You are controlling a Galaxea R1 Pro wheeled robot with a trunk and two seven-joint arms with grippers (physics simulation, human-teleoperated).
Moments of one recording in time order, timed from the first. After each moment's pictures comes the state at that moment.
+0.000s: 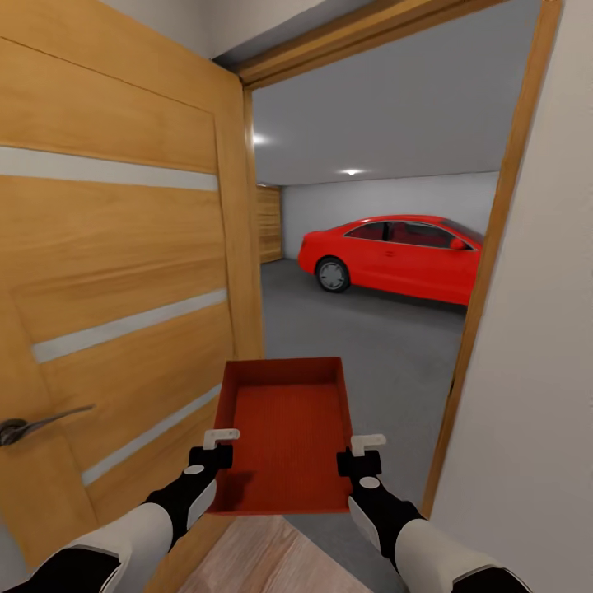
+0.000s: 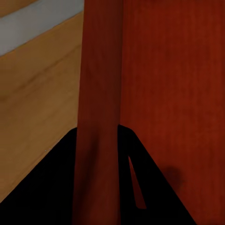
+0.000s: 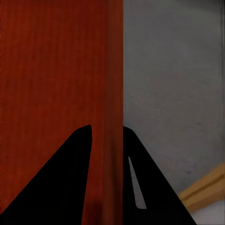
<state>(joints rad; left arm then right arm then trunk) -0.76 -0.06 -0.15 -0.17 0.14 -0.10 0.17 -0.71 0.17 0.20 -0.22 -0.04 -0.14 -0.29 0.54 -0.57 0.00</state>
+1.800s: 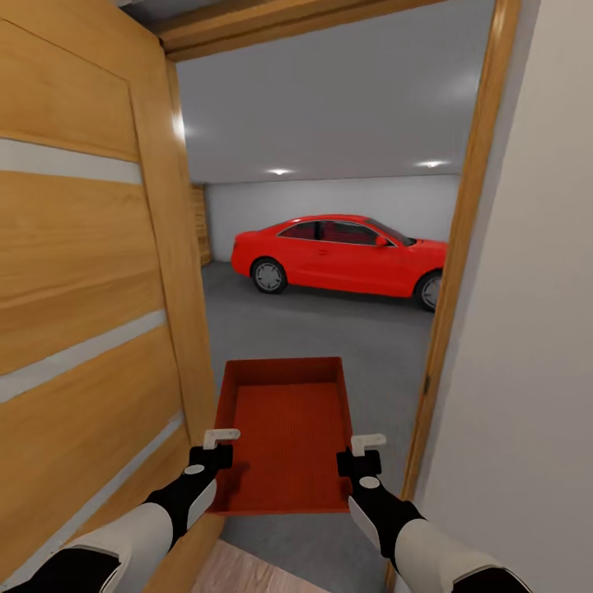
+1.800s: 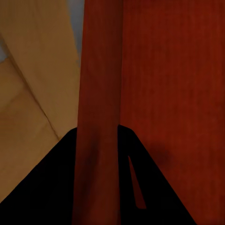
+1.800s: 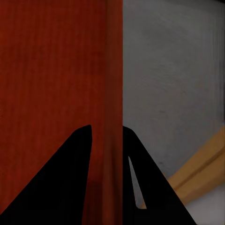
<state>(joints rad) -0.76 -0.06 -0.15 -0.18 0.14 -0.10 0.17 -0.71 0.16 0.20 -0.22 -0.04 -0.14 -0.29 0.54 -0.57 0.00</state>
